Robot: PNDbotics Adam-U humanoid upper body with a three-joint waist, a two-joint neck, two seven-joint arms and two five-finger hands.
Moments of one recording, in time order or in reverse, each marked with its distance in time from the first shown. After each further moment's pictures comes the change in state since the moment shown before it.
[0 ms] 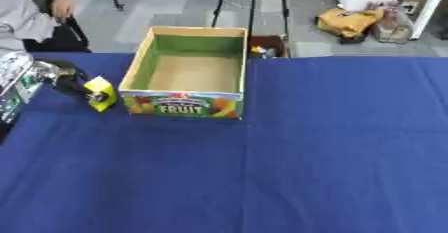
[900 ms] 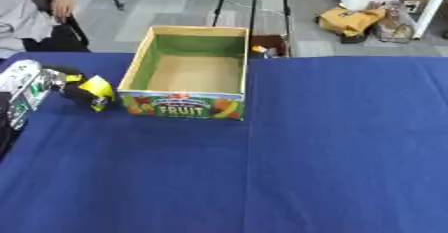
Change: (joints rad) left arm -0.007 -0.017 0.007 0.023 0.003 0.005 0.027; right arm -0.005 0.004 0.000 0.000 0.000 0.004 -0.001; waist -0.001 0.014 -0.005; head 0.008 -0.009
